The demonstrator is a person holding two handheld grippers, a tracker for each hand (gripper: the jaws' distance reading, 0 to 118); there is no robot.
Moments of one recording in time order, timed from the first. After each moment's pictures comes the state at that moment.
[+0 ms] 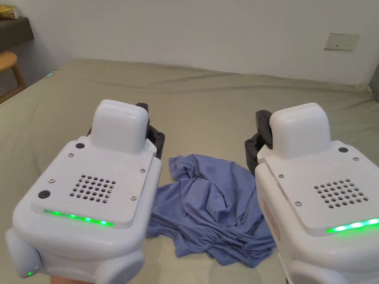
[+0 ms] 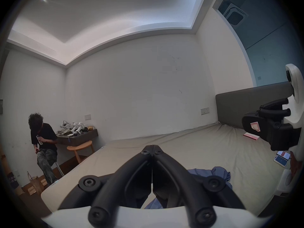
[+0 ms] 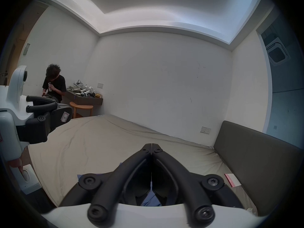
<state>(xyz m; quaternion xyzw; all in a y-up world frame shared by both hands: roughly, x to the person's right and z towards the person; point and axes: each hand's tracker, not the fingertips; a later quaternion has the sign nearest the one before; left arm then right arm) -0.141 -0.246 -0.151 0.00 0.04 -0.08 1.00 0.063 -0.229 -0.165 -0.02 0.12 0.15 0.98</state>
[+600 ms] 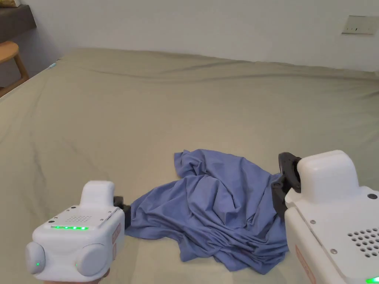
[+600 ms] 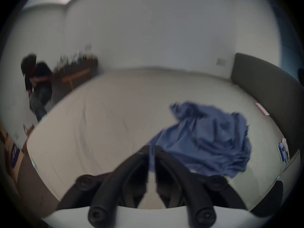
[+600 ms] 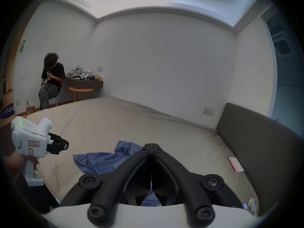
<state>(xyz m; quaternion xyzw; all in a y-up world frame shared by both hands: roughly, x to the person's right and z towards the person) -0.234 -0.438 -0.236 -0.34 0.07 0.05 0.93 0.096 -0.293 -0.200 -0.12 0.12 0.15 0.97</state>
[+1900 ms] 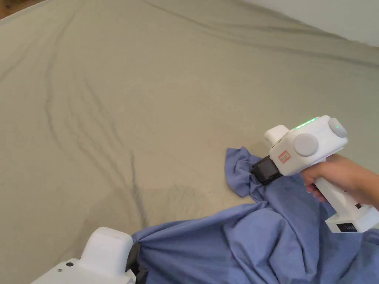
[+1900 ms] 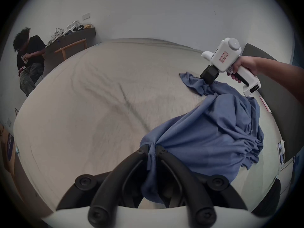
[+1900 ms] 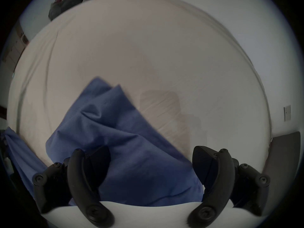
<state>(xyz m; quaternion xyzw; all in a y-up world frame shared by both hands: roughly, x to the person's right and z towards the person) -0.264 -0.500 -0.262 -0.41 0.06 0.08 0.91 -0.067 -0.528 -0.656 -0.52 0.30 0.37 0.71</state>
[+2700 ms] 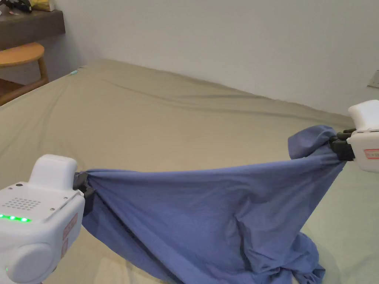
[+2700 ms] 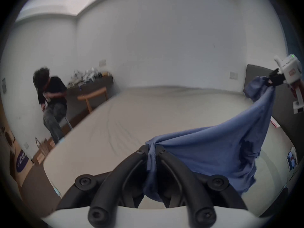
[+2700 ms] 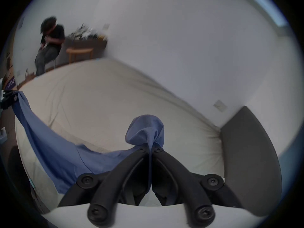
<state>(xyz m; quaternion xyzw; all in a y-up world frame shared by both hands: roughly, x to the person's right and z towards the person) -0.304 -0.317 -0.245 -0.22 0.13 -0.01 0.97 0.153 -0.197 -0.457 -0.25 0.15 0.26 0.92</state>
